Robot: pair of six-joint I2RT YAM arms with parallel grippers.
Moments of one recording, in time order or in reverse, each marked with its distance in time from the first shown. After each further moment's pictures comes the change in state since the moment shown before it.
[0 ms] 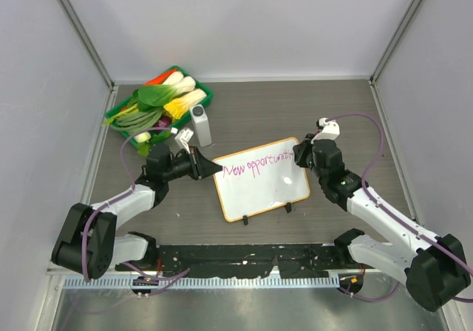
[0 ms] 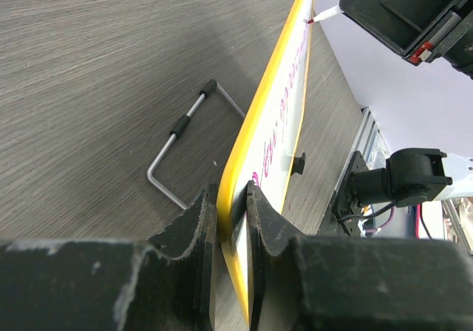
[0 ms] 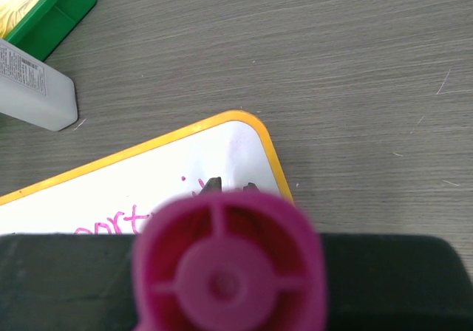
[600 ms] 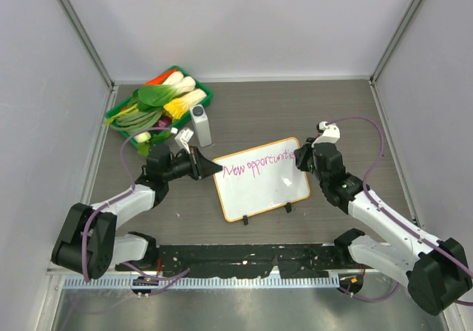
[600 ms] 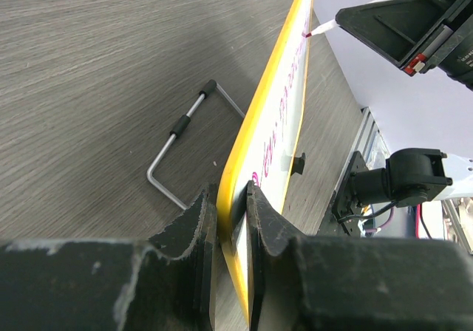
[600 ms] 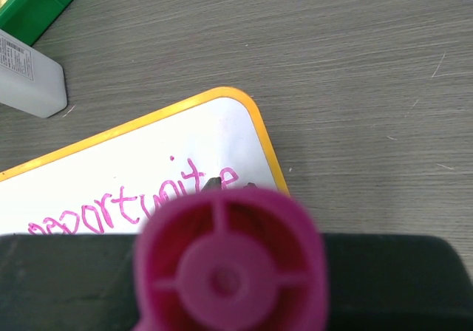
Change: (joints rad) left arm 0.000 0.000 0.000 0.000 0.000 0.000; right arm 0.000 -0.035 -0.029 -0.036 -0.002 0.001
